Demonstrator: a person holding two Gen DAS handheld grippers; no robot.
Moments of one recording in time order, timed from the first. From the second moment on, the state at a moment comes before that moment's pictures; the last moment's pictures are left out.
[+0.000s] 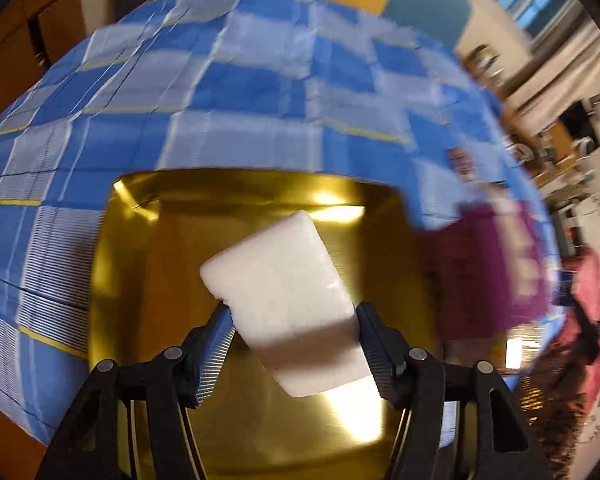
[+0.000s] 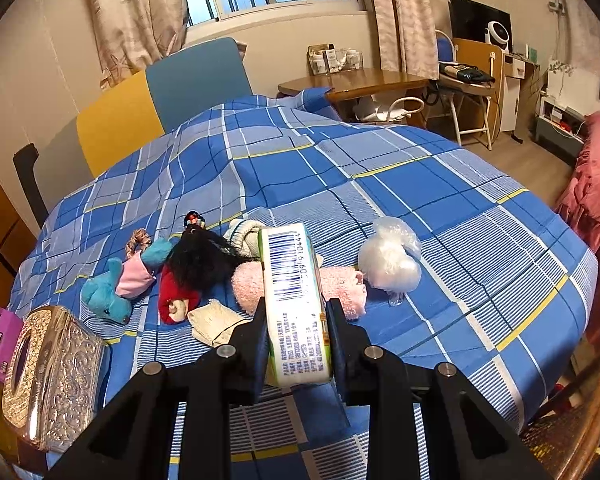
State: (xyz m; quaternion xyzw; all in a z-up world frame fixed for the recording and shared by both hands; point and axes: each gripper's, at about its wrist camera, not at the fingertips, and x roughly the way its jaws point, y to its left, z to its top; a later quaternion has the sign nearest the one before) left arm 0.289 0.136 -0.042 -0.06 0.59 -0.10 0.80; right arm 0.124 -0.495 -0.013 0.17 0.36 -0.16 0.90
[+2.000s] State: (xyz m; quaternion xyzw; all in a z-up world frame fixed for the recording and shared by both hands) left arm 0.130 0.181 -0.047 -0.22 0.40 -0.10 0.88; right arm 0.201 -0.120 0.090 0.09 0.37 0.20 0.90
